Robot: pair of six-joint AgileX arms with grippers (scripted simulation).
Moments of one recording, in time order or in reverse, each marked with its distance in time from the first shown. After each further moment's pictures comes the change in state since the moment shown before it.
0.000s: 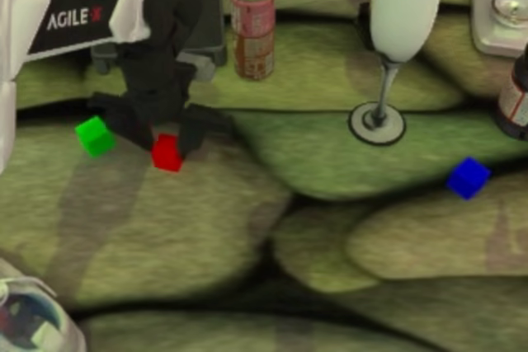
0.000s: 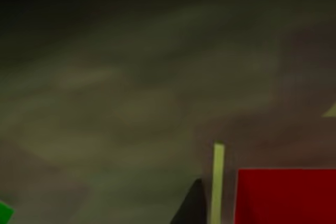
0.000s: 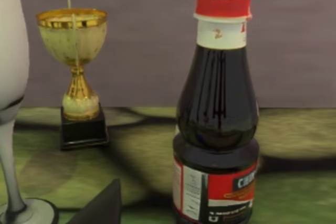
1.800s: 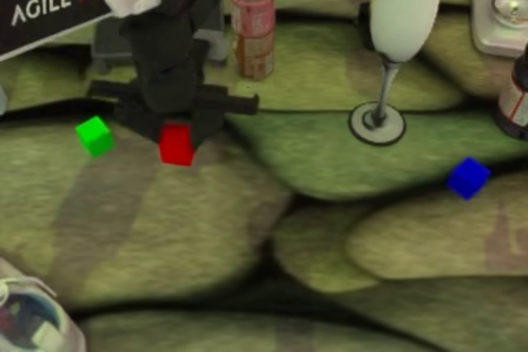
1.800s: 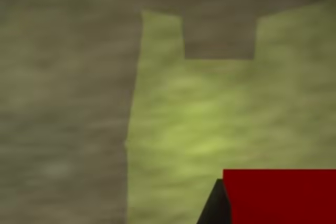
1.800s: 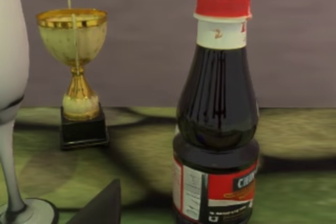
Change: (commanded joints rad) left arm -0.114 -0.269 -0.022 -0.208 -0.014 -0.220; right arm 0.000 0.000 0.000 0.000 0.000 0.000
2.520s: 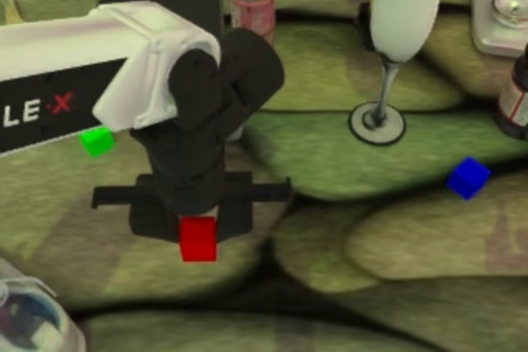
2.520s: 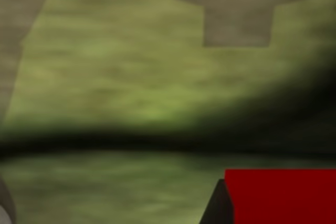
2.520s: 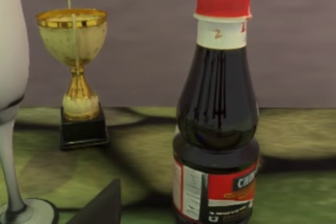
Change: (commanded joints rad) left arm -0.245 -0.328 -0.415 0.079 -0.018 -0.436; right arm 0.000 0.000 0.000 0.000 0.000 0.000
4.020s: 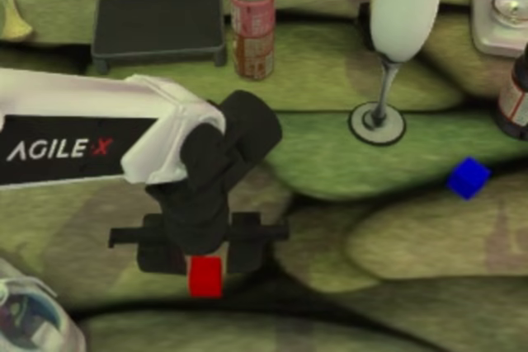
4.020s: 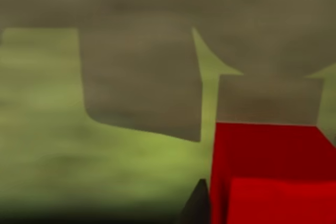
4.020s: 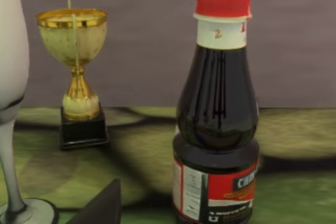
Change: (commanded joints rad) left arm 0.002 0.094 -0.180 0.274 0.000 0.003; right arm 0.000 0.000 0.000 0.000 0.000 0.000
